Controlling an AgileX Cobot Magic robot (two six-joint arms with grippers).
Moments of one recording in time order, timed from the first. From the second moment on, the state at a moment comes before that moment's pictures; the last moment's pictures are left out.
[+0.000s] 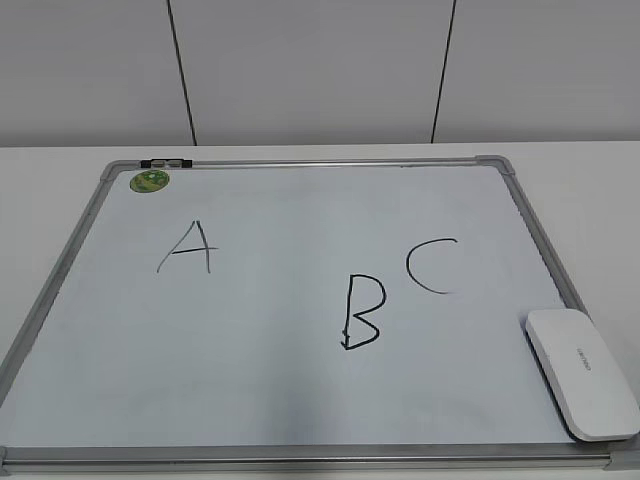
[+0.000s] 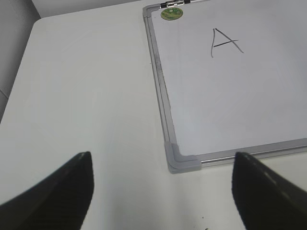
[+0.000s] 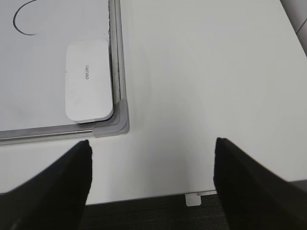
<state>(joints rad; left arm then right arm) -0.02 0.01 -0.52 -0.03 1.11 0.11 -0.03 0.15 -0.49 -0.08 1.14 0.05</state>
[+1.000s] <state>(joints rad) -0.02 0.11 -0.56 -0.03 1.07 0.11 -0.03 0.15 -0.49 -0.08 1.14 0.05</state>
